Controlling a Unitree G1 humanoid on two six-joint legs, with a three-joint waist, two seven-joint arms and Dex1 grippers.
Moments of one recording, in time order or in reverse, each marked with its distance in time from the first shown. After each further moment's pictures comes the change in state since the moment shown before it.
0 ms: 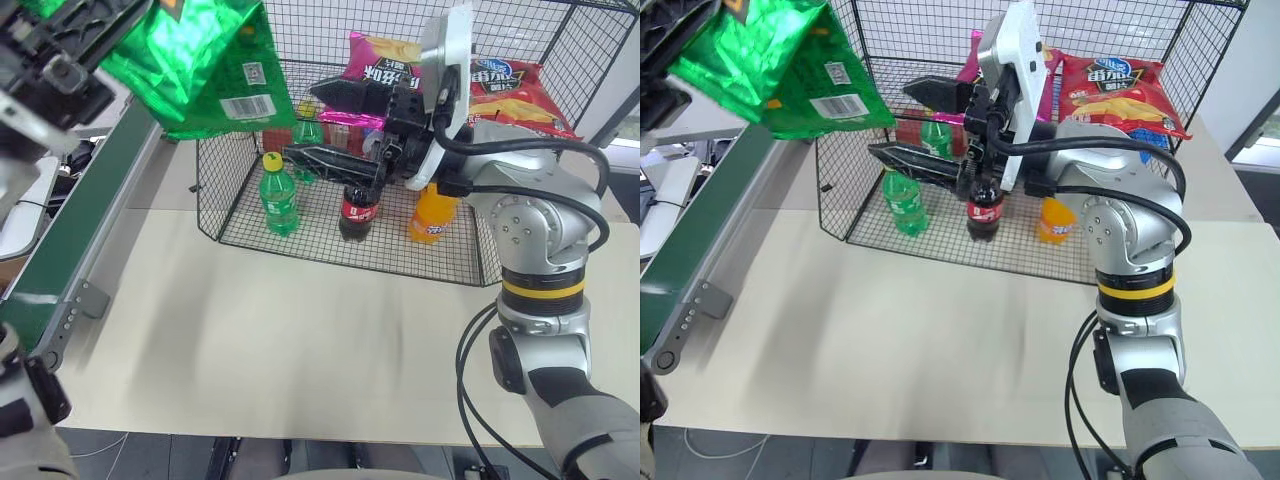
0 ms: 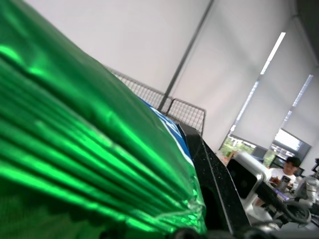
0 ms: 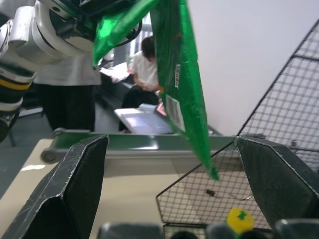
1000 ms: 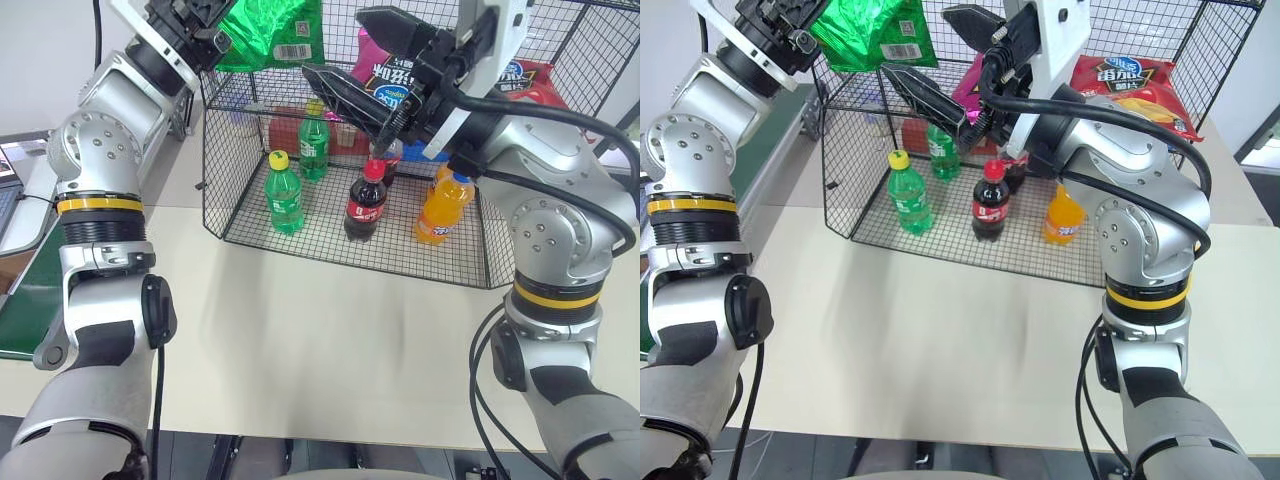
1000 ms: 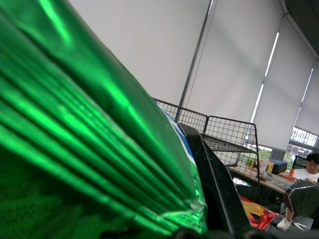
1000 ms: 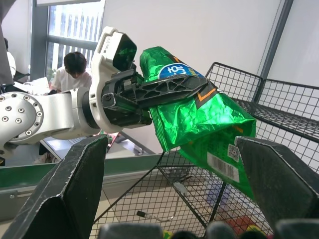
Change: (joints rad) left arm -0.377 -0.409 -0.147 0.641 0.901 -0.263 -0.630; right arm -0.007 -0.006 -0.041 -0.143 -0.031 0.039 -0.330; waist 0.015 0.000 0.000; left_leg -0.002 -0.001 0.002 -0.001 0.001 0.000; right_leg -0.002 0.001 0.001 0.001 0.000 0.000
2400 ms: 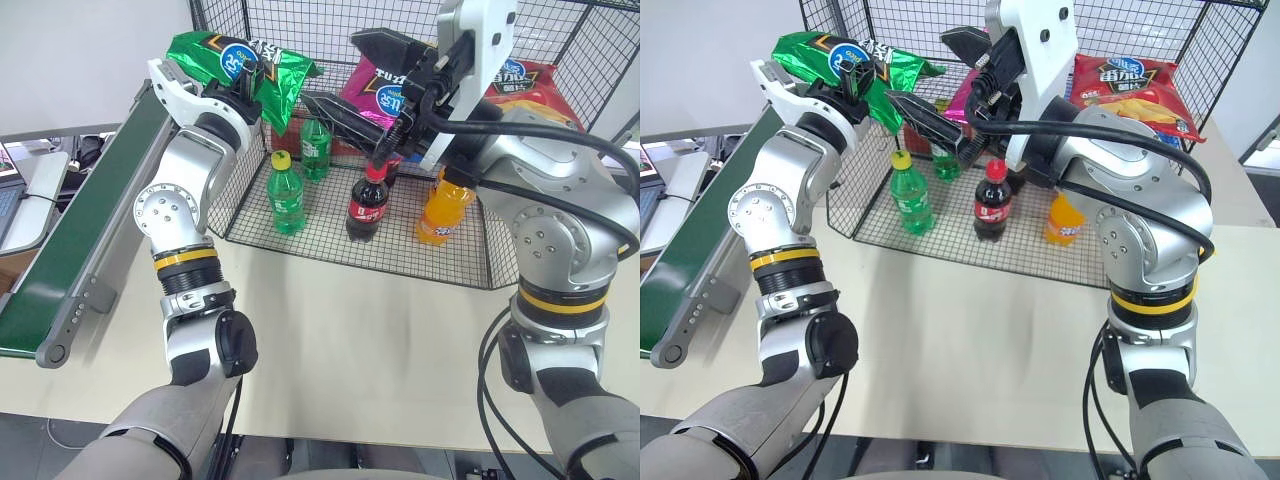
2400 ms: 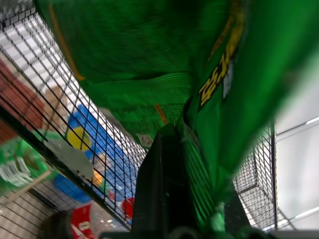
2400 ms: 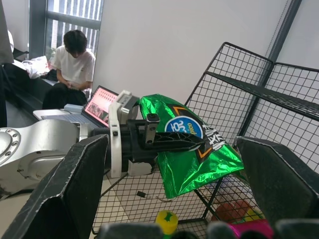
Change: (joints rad) left arm 0.099 -0.451 0.327 -0.179 -0.321 0.110 0.926; right arm 0.012 -0.037 0.036 -0.033 -0.030 0.040 0.004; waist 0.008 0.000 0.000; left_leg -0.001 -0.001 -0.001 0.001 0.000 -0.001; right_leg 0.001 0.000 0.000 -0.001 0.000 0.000
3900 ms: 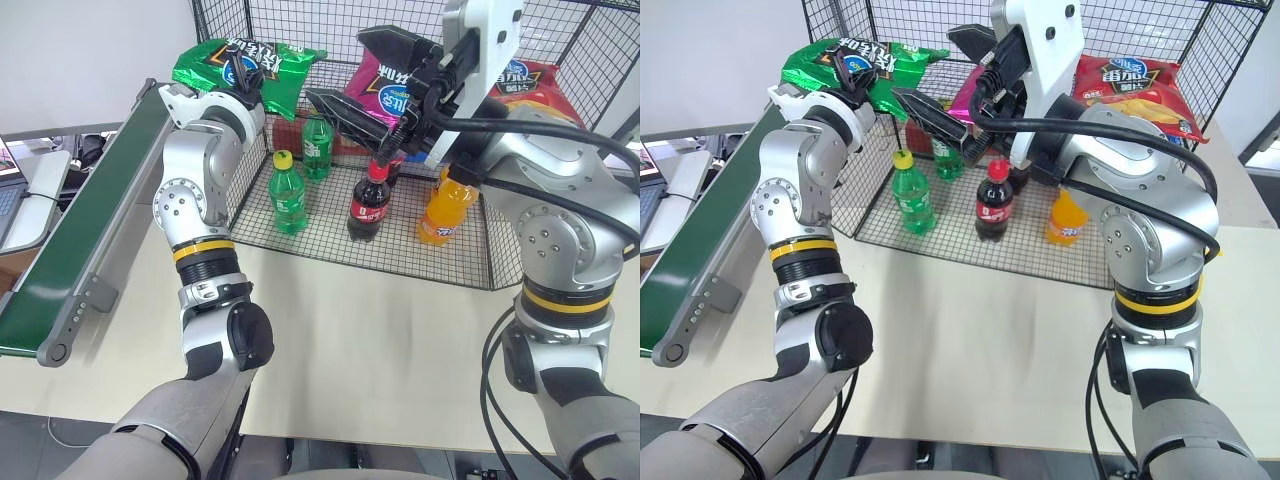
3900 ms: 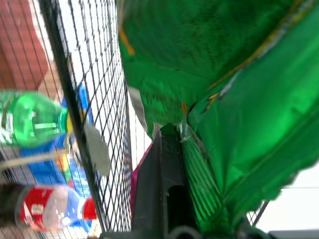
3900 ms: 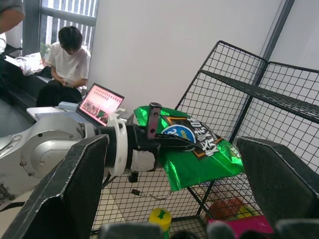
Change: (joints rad) left arm -0.064 -0.063 0.067 0.065 -0.243 -0.138 0.237; right arm 0.000 -0.016 -0.004 0.000 0.000 0.000 -0.007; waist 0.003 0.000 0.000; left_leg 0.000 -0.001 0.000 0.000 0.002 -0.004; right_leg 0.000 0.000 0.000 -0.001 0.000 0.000
